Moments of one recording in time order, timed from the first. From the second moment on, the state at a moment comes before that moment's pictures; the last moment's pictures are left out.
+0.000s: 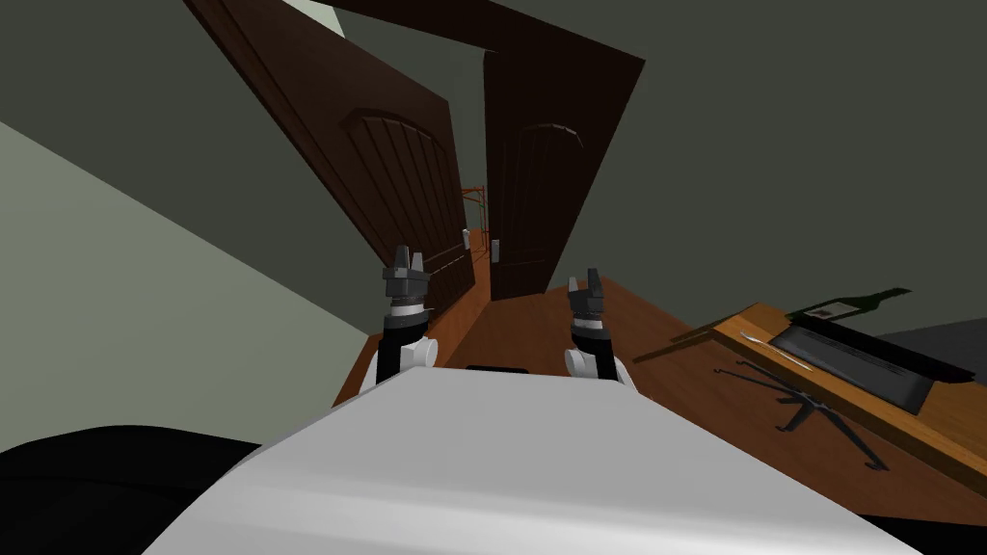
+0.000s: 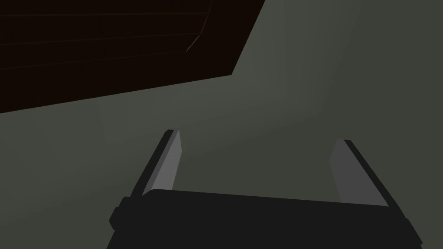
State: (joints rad) arm 0.39 -0.06 0.00 -2.02 0.07 -0.56 -0.09
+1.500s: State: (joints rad) arm 0.16 -0.07 0.02 -1.64 0.07 -0.45 -0.09
